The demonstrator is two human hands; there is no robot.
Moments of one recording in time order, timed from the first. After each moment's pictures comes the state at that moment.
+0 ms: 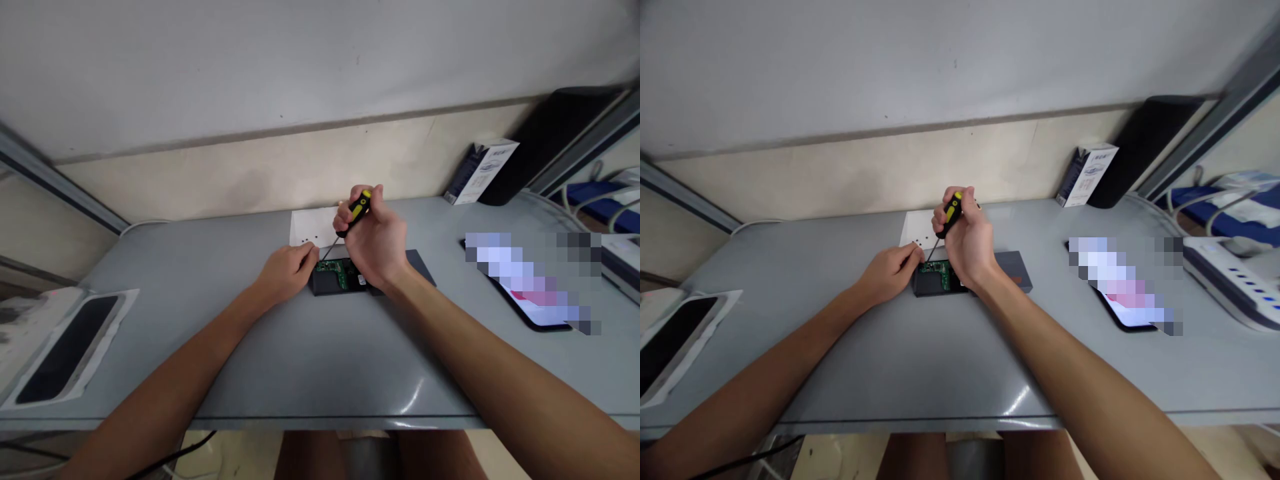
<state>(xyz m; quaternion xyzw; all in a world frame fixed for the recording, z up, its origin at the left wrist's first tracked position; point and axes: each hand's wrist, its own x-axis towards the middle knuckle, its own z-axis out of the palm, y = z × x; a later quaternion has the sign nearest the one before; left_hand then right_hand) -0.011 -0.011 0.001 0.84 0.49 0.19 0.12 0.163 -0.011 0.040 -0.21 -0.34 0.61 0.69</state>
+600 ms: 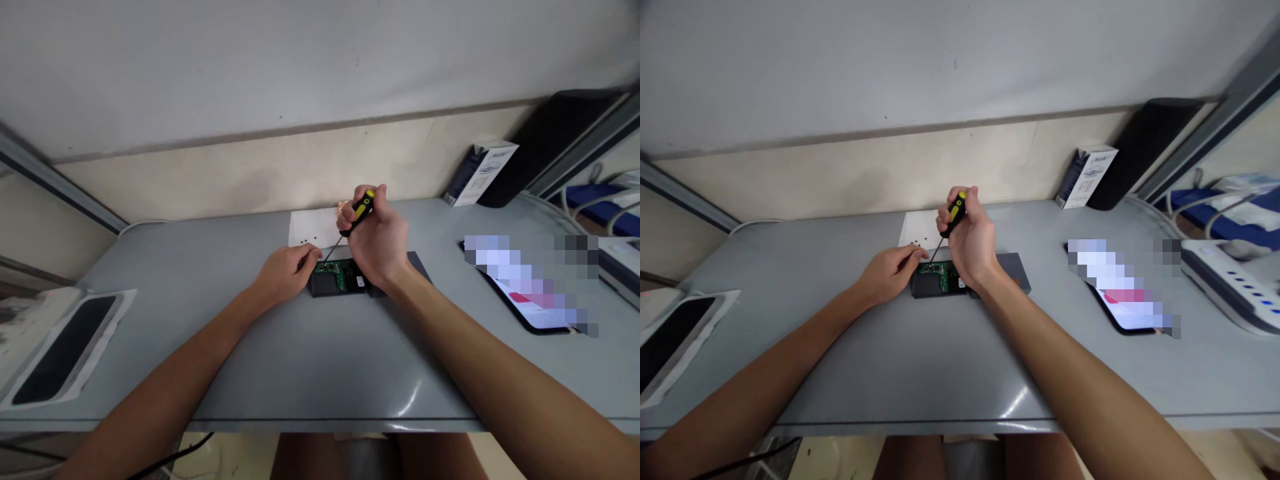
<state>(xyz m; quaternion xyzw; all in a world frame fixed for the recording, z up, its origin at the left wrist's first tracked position) -0.013 -0.011 -0.003 0.83 0.49 0.21 0.15 0.168 -0.008 0.040 -0.23 -0.33 0.60 0.69</state>
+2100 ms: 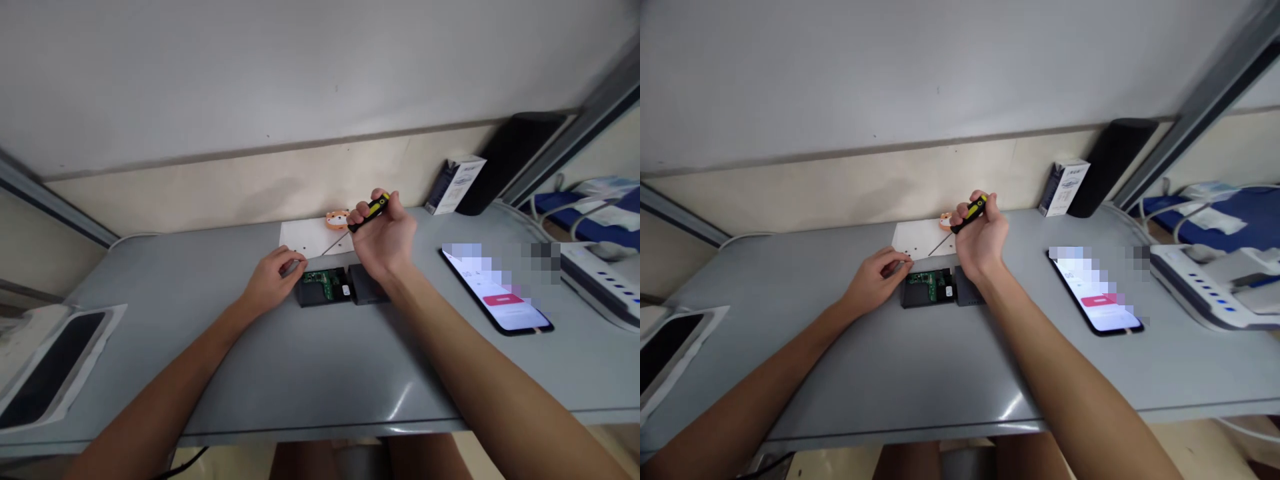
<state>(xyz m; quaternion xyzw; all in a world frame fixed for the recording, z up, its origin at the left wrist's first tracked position) -0.017 -0.009 0.003 0.81 0.47 0.30 0.18 0.198 0.012 0.040 -0.20 -0.21 0.59 0.75</state>
